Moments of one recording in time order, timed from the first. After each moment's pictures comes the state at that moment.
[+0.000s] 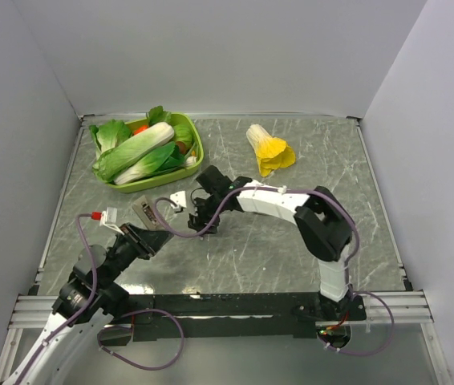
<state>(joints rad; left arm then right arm) -0.56 0.01 0.29 -0.32 0.08 -0.96 0.86 1.90 1.35 -0.43 -0.50 -0.67</state>
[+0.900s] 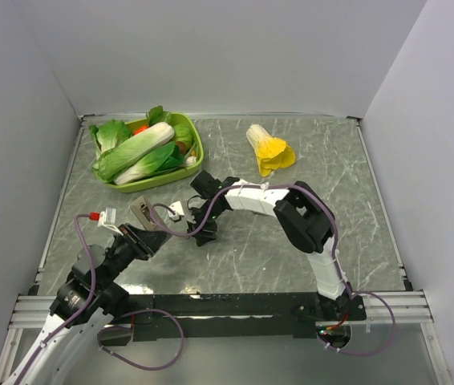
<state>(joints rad) -0.56 0.01 0.33 -0.39 0.05 -0.93 0.86 2.11 1.49 -0.59 -0.68 -0.85</state>
